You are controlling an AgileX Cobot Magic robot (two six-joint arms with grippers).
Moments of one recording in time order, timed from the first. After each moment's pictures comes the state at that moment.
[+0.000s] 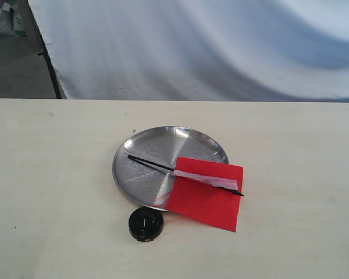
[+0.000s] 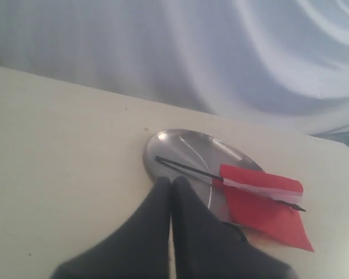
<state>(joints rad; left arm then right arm) 0.01 0.00 0.00 -0.86 0.31 0.49 0.20 0.00 0.00 0.15 0.35 -0.14</state>
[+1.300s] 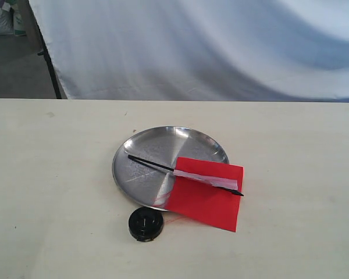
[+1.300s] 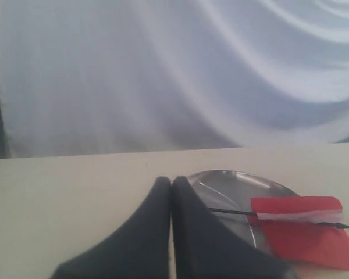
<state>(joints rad) 0.01 0.00 0.00 -1.29 0.20 1.18 0.20 0.00 0.00 0.15 0.35 -0.14</state>
